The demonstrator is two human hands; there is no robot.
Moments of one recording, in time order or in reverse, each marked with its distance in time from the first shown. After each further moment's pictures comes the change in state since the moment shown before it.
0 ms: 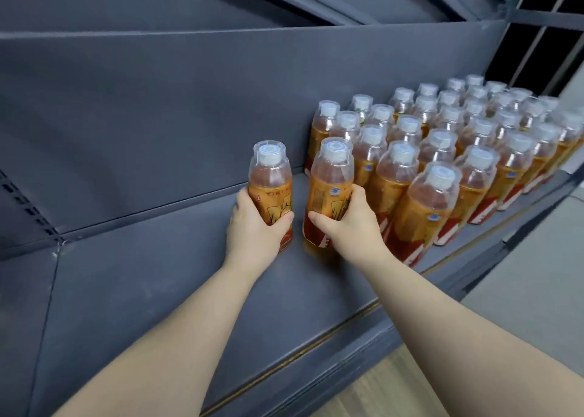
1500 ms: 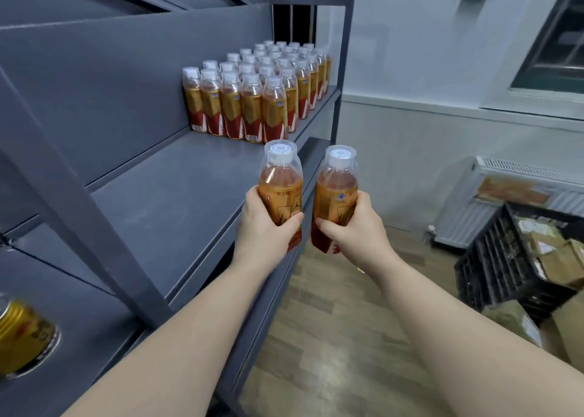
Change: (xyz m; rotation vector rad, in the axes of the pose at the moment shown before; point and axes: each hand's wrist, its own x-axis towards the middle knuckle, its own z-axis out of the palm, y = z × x) left_hand -0.258 -0.036 -0.148 -0.154 -0.660 0.376; right_hand -0.408 -0.067 0.010 -0.023 0.567 0.358
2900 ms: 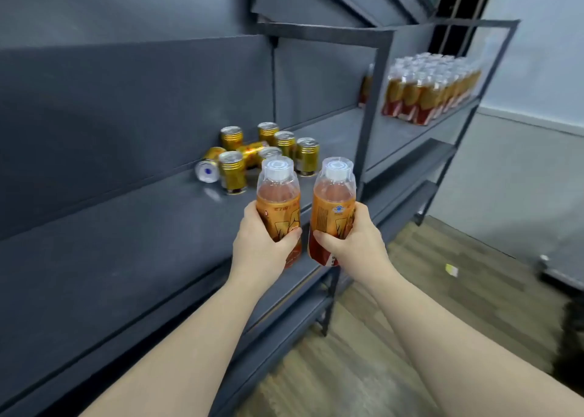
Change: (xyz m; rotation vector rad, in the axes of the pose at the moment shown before) left_hand -0.417 -0.080 -0.318 0.036 0.366 -0.189; right_hand -0.437 -0.143 0.133 0.018 -0.368 -0.185
